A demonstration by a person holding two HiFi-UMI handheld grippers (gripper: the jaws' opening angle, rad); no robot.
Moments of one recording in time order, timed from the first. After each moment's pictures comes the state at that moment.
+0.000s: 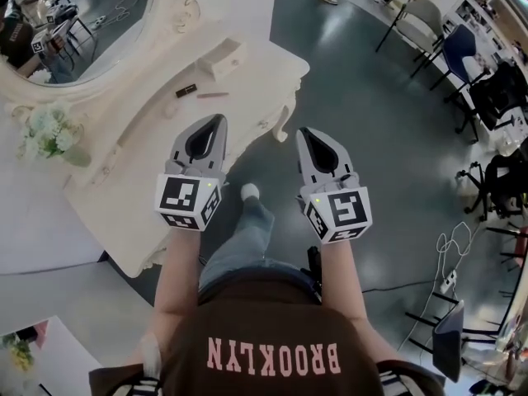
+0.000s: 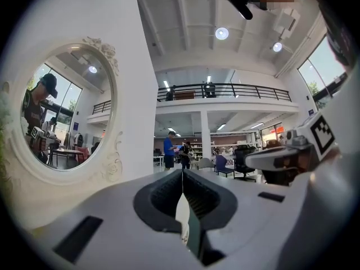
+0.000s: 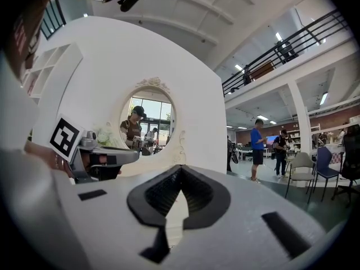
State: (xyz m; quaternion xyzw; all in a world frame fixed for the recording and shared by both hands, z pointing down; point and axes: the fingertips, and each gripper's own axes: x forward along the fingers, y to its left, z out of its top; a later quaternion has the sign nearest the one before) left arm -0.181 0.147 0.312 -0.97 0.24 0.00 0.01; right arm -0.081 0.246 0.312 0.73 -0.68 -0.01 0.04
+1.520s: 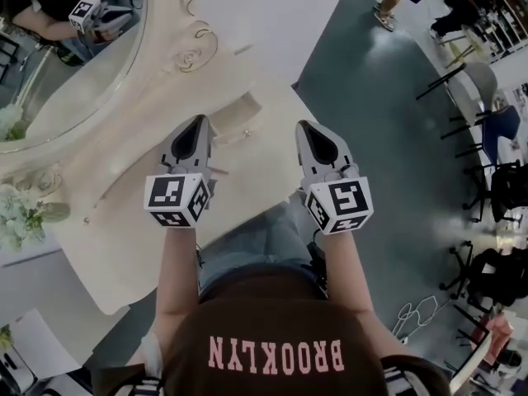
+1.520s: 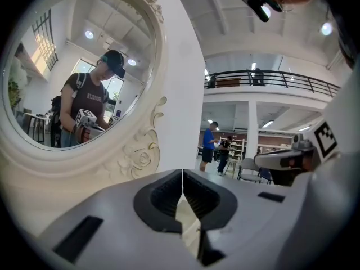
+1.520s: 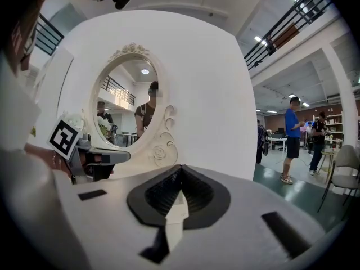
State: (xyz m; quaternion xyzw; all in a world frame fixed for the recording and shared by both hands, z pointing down) left arm -0.085 -0.158 0.373 -0.90 0.43 -0.02 -0.10; right arm 0.077 -0.089 0.356 0.62 -0.78 0.05 0.08
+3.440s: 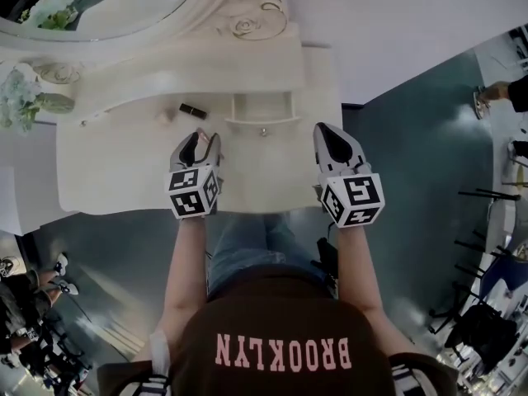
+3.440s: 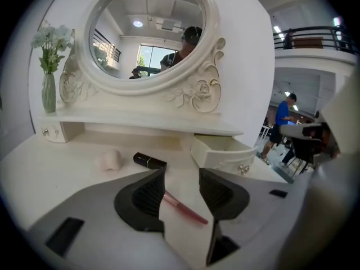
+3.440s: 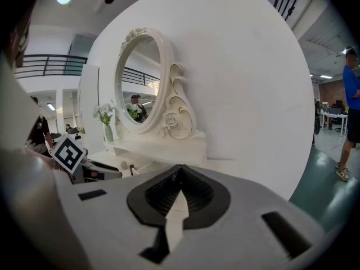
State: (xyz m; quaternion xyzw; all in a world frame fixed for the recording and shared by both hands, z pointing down) left arm -0.126 -0.119 0.550 -0.65 0.69 -0.16 -0.28; right arm 0.102 -0.189 0.466 0.39 -0.90 0.13 0.15
